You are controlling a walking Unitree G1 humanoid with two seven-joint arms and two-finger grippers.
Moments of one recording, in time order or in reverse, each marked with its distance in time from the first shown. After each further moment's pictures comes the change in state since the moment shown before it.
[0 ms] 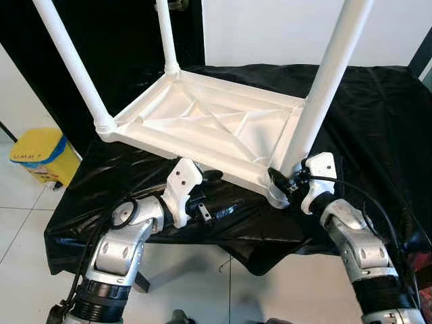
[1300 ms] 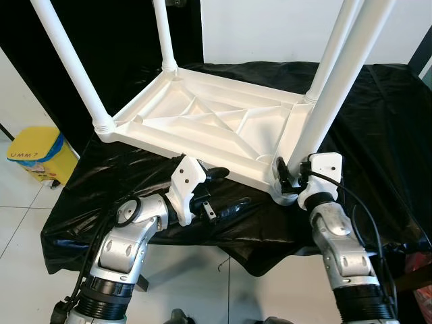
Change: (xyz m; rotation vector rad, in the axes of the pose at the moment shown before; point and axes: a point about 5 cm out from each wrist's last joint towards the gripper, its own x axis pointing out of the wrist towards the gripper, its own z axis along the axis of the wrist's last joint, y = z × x) left arm 0.008 -0.002 0.005 -0.003 -0.053 -0.032; right arm 0.001 -0.002 0.008 0.020 -0.091 -0.223
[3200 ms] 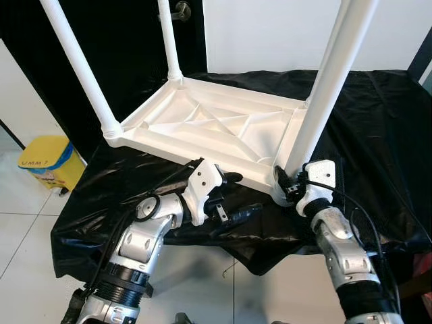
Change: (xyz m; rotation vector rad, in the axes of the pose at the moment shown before) left arm 0.028 0.006 -0.014 0.006 0.003 -0.040; right arm 0.000 0.006 -0.024 -0.016 0.044 0.007
